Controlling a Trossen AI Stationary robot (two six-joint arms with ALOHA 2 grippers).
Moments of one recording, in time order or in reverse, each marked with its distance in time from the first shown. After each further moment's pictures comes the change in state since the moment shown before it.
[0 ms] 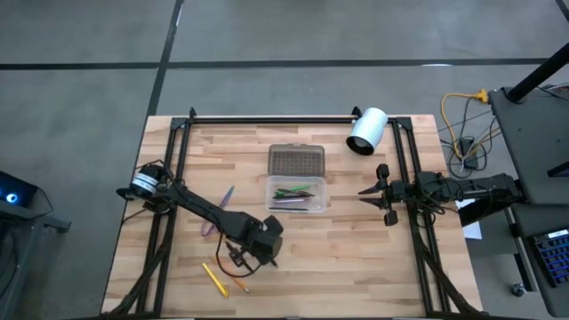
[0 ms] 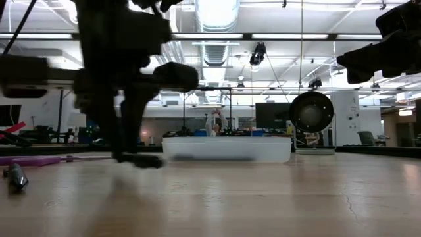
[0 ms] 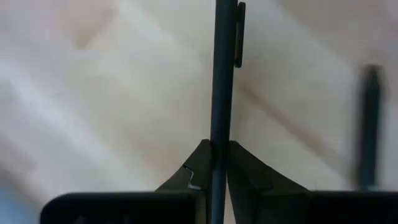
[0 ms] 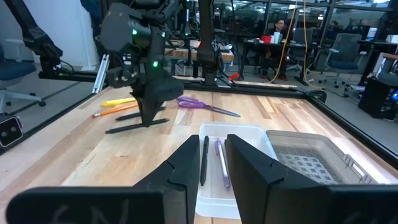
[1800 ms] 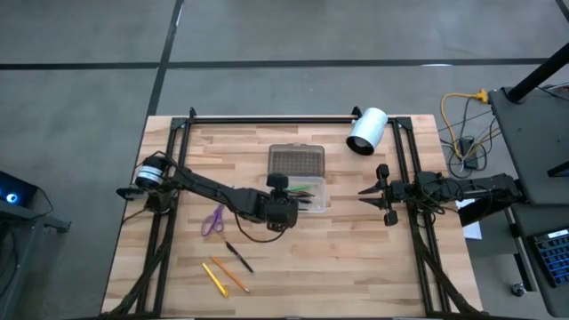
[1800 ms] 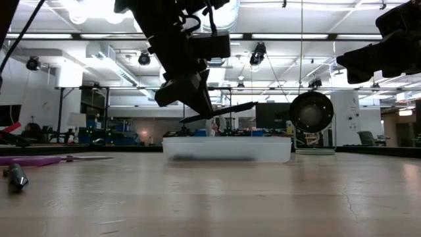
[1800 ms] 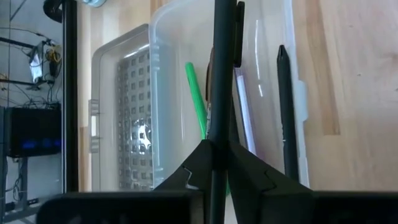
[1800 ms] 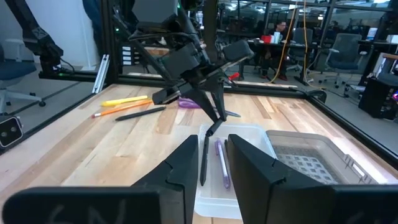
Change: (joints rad) left arm 0.184 0.002 0.085 0.129 -0.560 -0.349; right arm 0.000 0.000 0.000 0.000 0.000 0.000
